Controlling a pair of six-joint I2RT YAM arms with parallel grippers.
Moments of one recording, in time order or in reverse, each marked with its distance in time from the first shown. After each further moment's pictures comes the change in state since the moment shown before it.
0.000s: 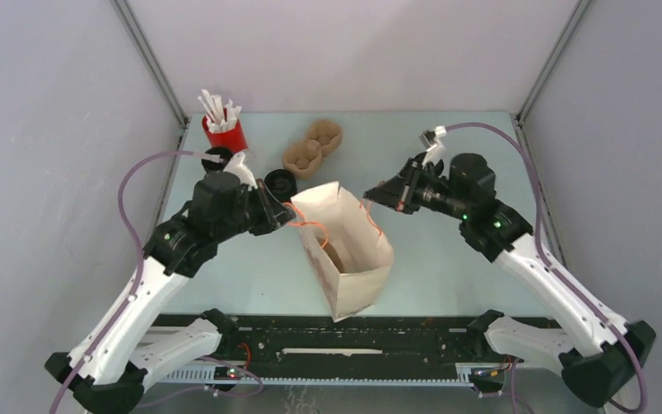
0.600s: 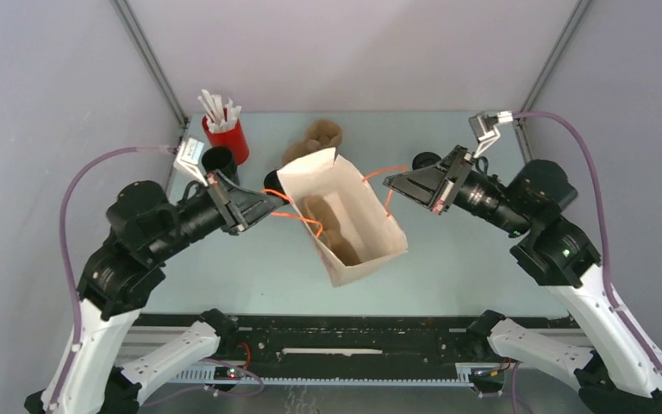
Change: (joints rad) left arm 0.025 -0.069 0.296 -0.016 0.215 -0.086; right arm 0.089 -0.098 0.296 -0.144 0.078 0.122
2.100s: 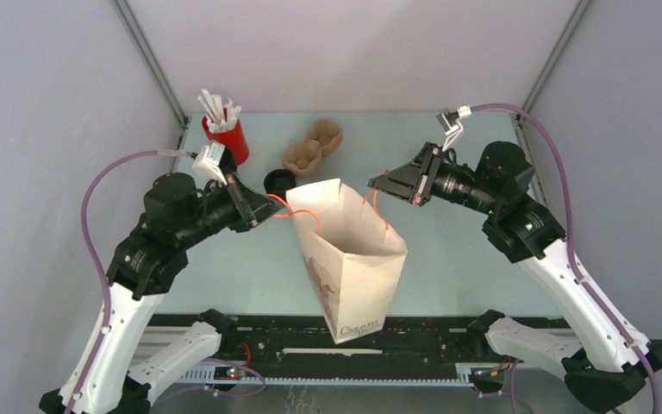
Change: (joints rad) left arm 0.129 0.013 -0.180 -0.003 0.000 0.082; right arm -0.074 0.103 -0.067 0.029 -0.118 -0.091
